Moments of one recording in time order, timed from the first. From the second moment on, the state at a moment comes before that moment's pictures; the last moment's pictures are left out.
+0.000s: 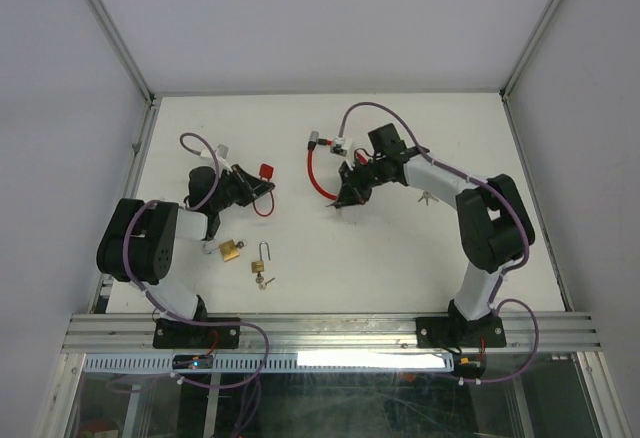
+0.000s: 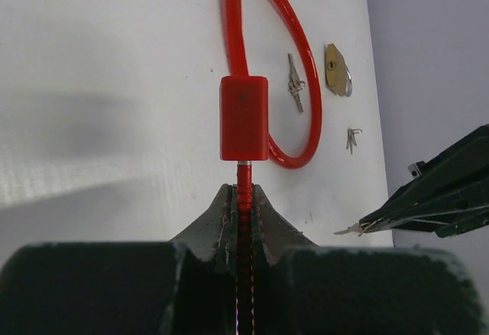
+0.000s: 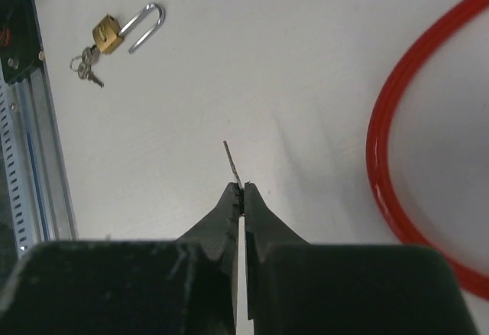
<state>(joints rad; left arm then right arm) -0.13 1.65 0.50 0.83 0.57 -0.82 0.44 1.76 1.16 -0.45 -0.86 -0.37</state>
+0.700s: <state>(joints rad) -0.09 1.72 0.72 0.48 0.32 -0.75 0.72 2.42 1.99 -0.36 -0.61 0.09</state>
